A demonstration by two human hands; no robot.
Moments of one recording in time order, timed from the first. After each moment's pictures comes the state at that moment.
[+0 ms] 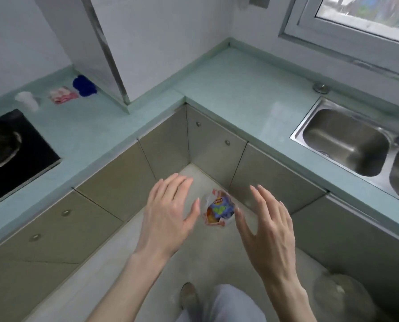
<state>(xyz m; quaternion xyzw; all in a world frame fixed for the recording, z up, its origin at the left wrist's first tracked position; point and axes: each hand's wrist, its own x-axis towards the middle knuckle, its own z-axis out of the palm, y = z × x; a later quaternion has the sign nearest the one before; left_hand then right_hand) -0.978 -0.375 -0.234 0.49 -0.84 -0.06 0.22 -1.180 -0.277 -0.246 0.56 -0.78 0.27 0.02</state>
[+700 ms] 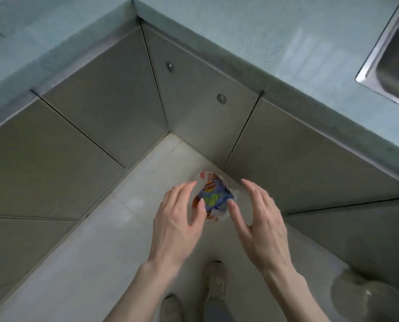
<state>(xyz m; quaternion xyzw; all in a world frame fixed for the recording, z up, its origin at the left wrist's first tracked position) -1.113 -0.503 -0.569 0.54 -0.76 -0.29 0.20 -1.285 -0.434 -0.555 0.51 -0.80 0.25 -0.18</state>
